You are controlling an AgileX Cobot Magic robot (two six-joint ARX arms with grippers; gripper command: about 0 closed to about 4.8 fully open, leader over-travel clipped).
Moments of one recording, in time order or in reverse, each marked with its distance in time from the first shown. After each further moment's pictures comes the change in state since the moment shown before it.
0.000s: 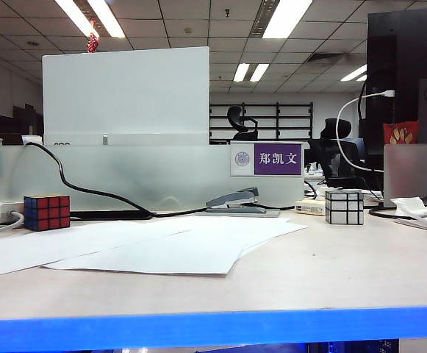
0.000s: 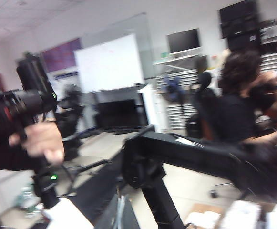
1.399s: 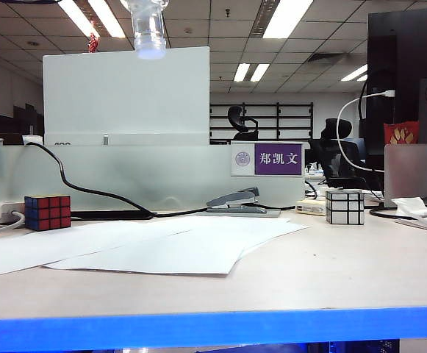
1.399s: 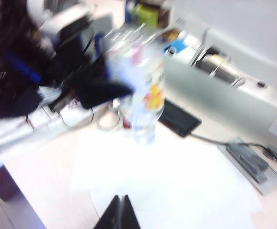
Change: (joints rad) left arm -0.036 0.348 -0.005 0.701 -0.164 -0.446; right arm 0.146 -0.380 0.224 -2.409 1.321 -1.706
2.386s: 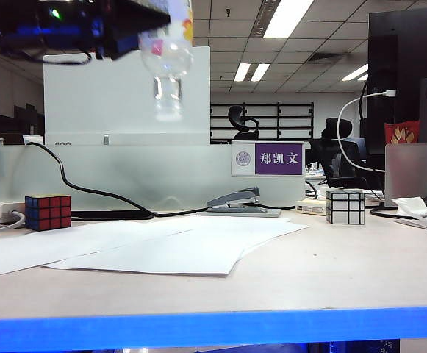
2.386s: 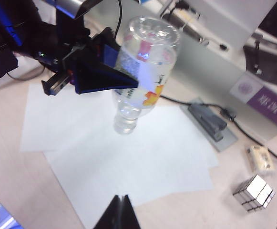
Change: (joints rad) left arm -0.065 0.161 -0.034 -0.022 0.009 0.105; right arm 0.257 0.015 -0.138 -0.027 0.422 -0.001
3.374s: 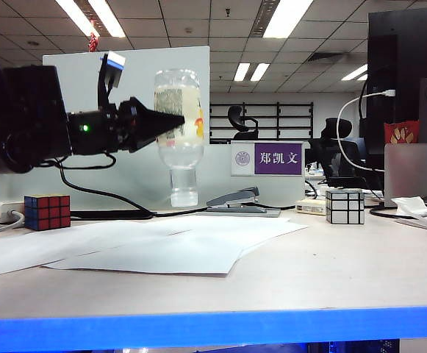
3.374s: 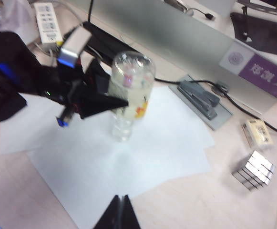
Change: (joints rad) left arm -0.015 0.412 0.000 0.435 -0.092 -0.046; right arm -0.077 0.000 -0.101 0.069 -0.003 0.064
